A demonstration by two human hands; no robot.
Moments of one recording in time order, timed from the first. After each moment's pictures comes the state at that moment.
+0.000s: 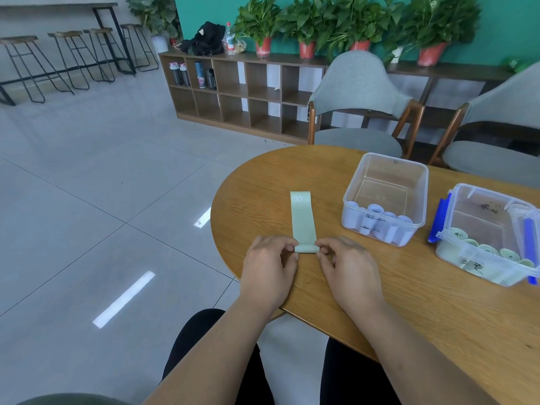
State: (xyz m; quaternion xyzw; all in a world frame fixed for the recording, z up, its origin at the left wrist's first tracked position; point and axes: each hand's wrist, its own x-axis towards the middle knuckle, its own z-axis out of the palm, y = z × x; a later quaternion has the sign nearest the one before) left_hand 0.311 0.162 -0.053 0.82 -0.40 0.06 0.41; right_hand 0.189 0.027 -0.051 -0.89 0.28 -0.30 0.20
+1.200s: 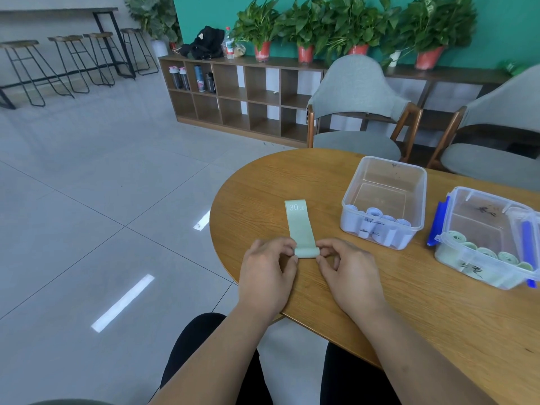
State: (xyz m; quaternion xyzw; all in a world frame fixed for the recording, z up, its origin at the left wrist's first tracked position) left_hand 0.308 0.164 -0.052 0.81 -0.39 0.06 0.43; right_hand 0.187 0.024 -0.049 -0.87 0.28 -0.31 0.27
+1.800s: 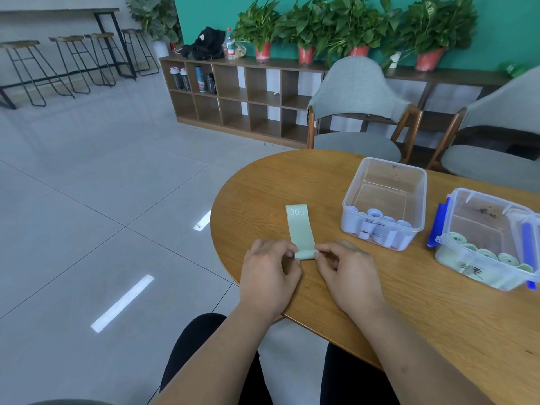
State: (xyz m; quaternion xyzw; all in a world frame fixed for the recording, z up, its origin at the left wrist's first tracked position) left_hand 0.309 0.163 -0.054 0.82 -0.40 0.08 0.40; right_hand 0.188 0.026 -0.050 -0.87 0.28 -0.31 0.24
